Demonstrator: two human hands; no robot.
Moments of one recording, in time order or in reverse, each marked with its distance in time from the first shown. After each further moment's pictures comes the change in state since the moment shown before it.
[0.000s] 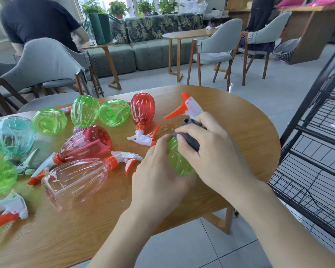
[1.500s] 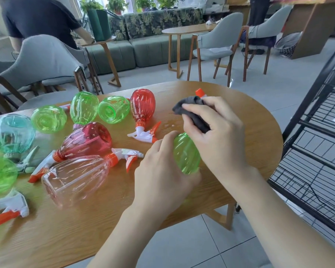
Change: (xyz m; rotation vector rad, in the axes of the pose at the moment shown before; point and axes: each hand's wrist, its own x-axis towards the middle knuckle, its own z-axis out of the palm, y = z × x) left_hand 0.001 -0.006 0.007 0.118 0.044 0.083; right_hand 0.015 0.020 0.018 0.032 0.390 -0.105
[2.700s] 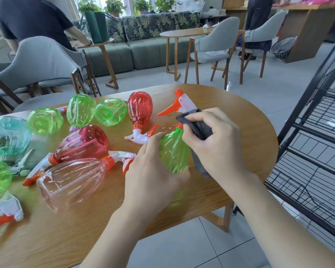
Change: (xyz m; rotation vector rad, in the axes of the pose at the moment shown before) left_hand 0.004 -0.005 -0.008 -0.100 -0.010 -0.084; right_hand -0.006 0.003 -0.007 0.164 -0.099 0.190
